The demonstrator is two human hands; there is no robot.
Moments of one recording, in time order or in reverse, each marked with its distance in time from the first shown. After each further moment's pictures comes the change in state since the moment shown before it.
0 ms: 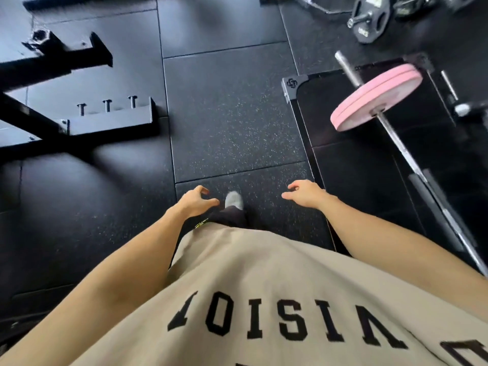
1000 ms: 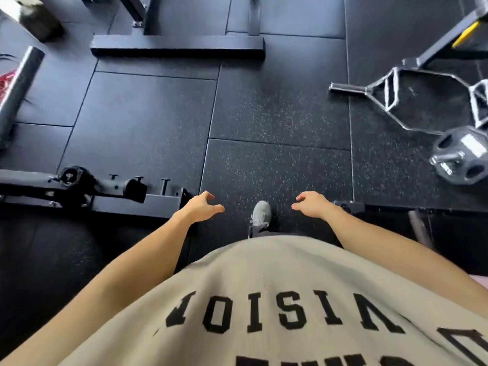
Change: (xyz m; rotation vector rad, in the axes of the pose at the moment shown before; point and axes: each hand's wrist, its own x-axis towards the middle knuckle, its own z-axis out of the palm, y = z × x) left_hand 0.460 0.198 -0.477 -0.138 0.063 -0.130; right_hand 0.475 -0.469 -0.384 -0.236 -0.083 -0.112
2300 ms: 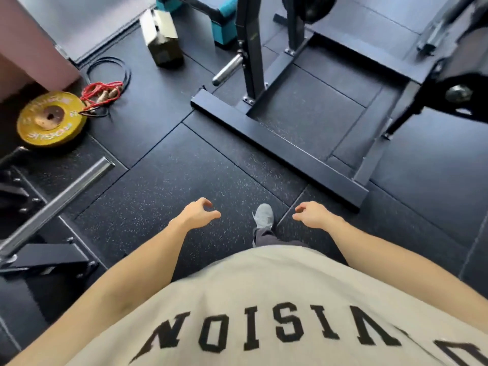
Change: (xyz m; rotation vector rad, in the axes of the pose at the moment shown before) left_hand 0.479 0.051 -0.641 -0.445 0.202 -0.321; right_hand 0.524 -0.730 -0.412 -0.520 -0.124 -0.347
